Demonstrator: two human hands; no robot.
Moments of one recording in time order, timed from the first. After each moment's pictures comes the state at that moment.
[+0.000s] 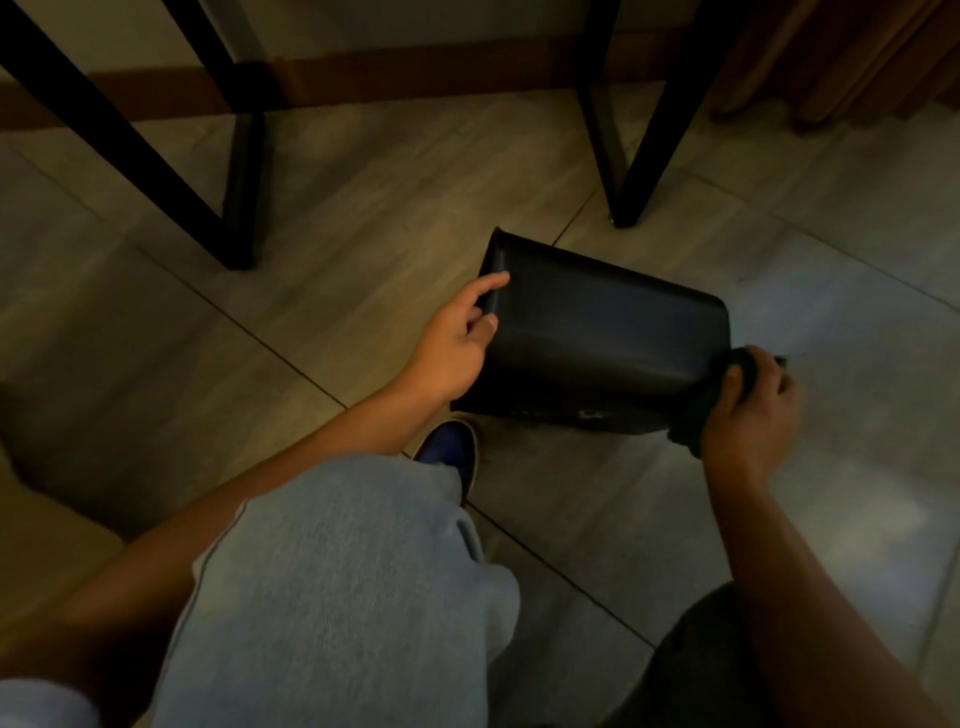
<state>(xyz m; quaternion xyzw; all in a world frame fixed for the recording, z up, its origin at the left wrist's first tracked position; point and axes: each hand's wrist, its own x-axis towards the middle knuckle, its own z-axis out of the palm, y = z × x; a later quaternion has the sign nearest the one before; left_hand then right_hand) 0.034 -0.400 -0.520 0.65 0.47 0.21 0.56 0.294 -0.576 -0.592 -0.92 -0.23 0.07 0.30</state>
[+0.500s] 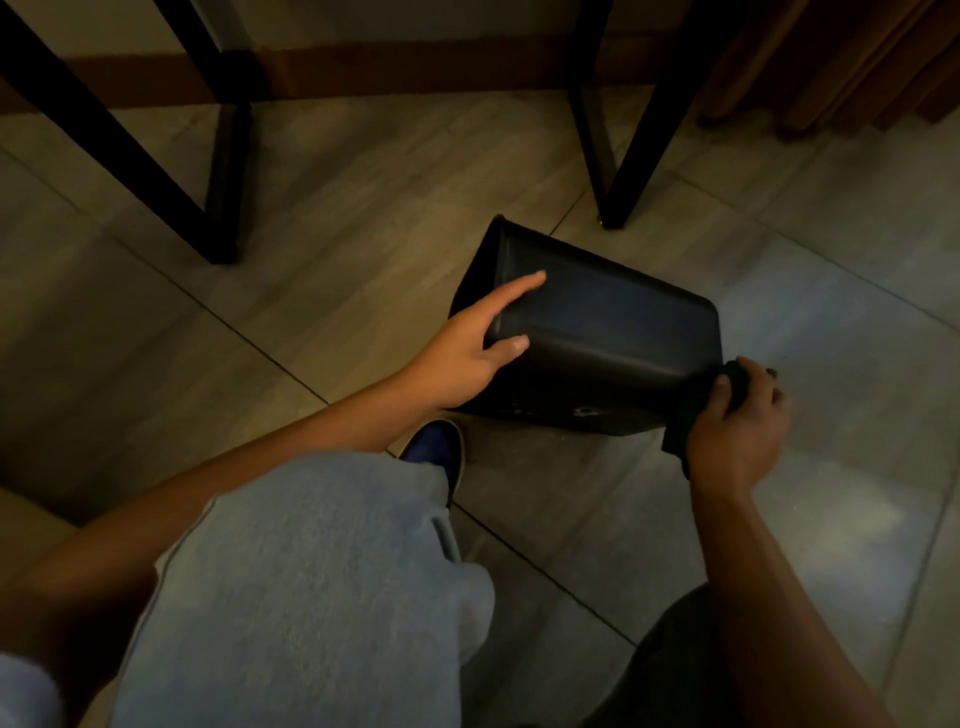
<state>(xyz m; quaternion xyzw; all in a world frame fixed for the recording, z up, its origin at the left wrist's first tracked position) 0.044 -0.404 -0.508 0.74 0.33 0.16 0.56 0.288 -0.578 -0.584 -0.92 -0.18 0.07 0.35</state>
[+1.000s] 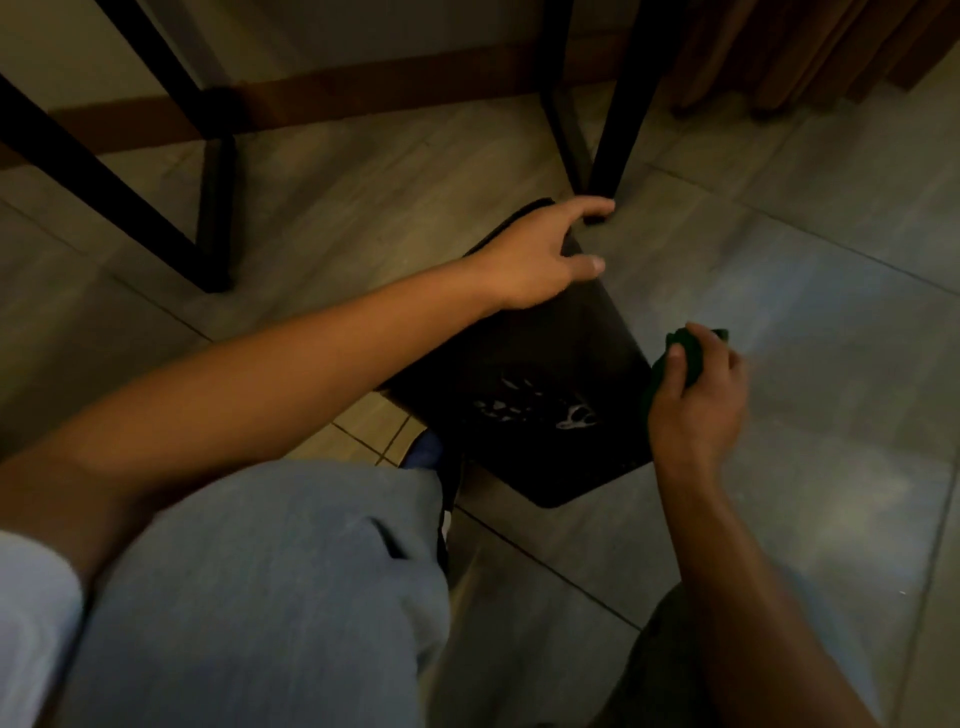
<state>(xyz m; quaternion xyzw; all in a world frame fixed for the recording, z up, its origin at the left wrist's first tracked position) 0.141 -0.368 -0.447 0.83 0.30 0.05 0.47 0.255 -0.567 -0.561 -0.89 -0.23 0.06 0.40</state>
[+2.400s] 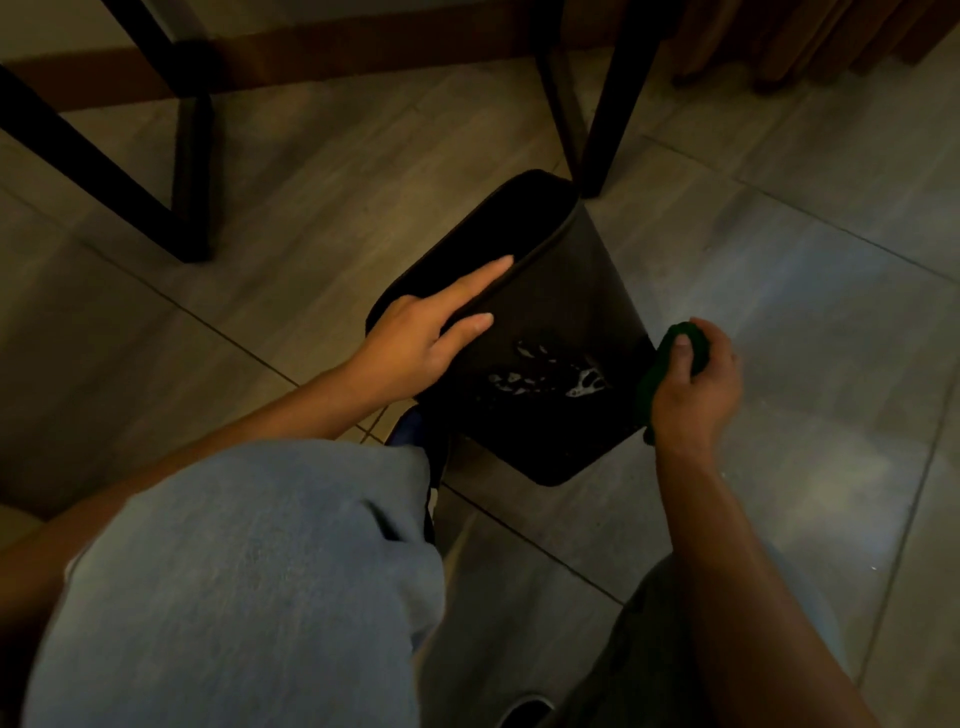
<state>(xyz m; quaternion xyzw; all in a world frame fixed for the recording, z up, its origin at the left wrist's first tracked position) 0.024 -0.404 -0.513 0.88 0.26 0.14 0.37 0.271 -0.576 -0.581 -0.86 -0.17 0.10 0.46</state>
